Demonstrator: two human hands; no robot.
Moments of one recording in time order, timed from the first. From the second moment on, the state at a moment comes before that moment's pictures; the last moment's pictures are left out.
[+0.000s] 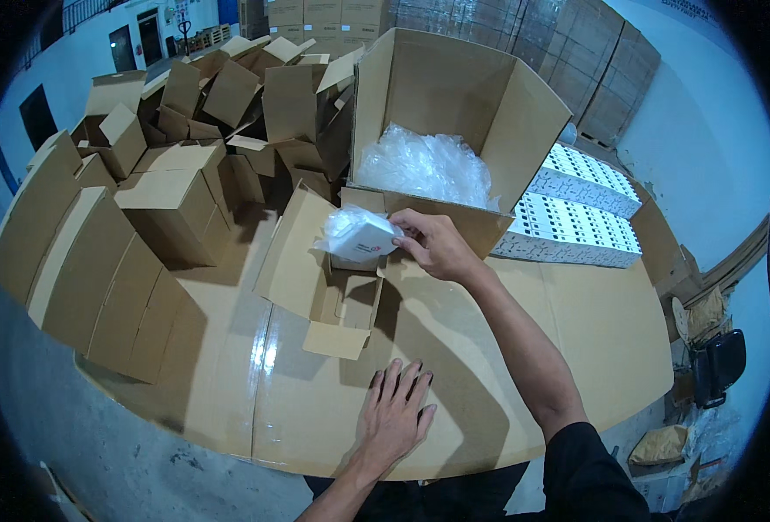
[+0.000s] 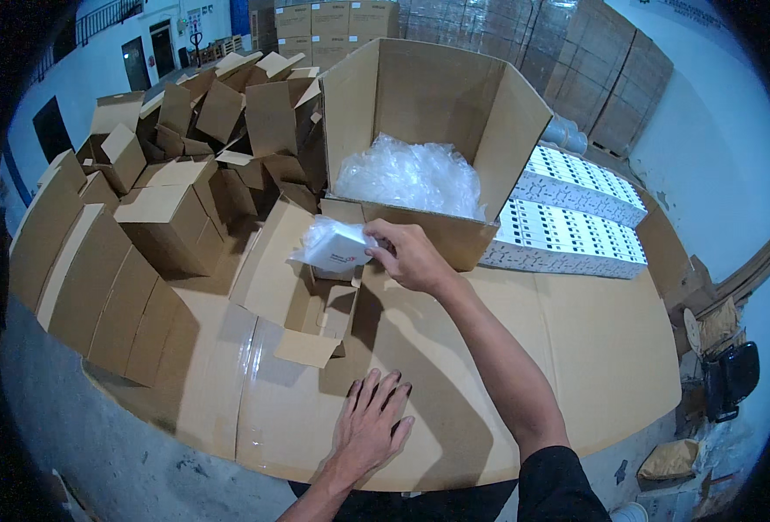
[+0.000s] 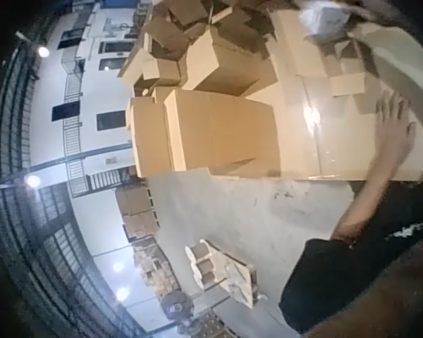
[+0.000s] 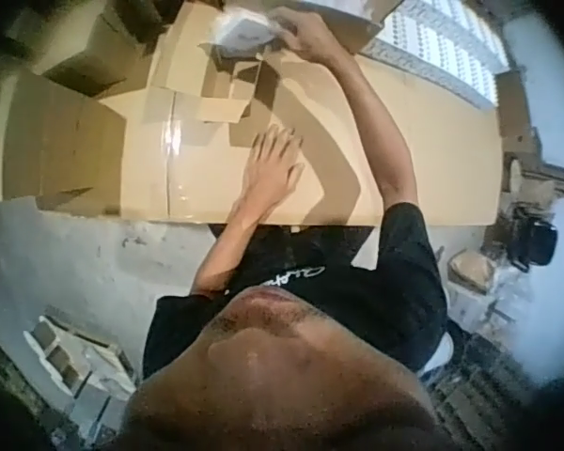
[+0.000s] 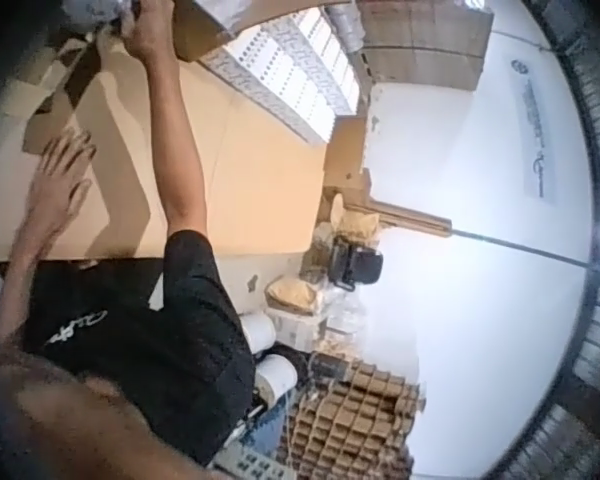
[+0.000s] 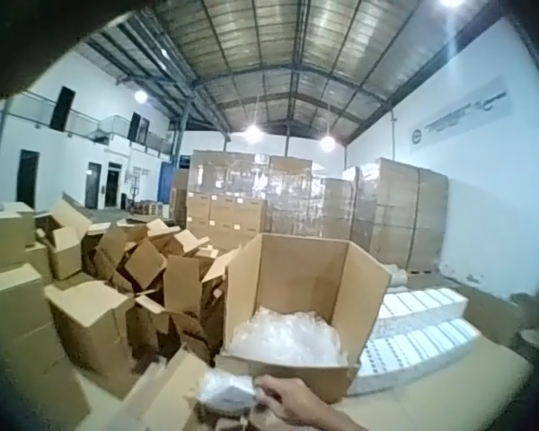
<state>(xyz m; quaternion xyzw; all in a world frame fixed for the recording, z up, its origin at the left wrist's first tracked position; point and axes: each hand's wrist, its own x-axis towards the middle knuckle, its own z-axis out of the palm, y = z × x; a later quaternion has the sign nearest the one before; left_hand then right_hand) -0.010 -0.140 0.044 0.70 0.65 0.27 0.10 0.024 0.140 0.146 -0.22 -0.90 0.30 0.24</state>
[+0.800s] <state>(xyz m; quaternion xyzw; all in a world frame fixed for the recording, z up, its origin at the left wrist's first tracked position) -0.010 -0.137 0.045 0.70 0.65 0.28 0.11 -0.027 0.114 0.114 -0.24 -0.95 0.02 0.20</state>
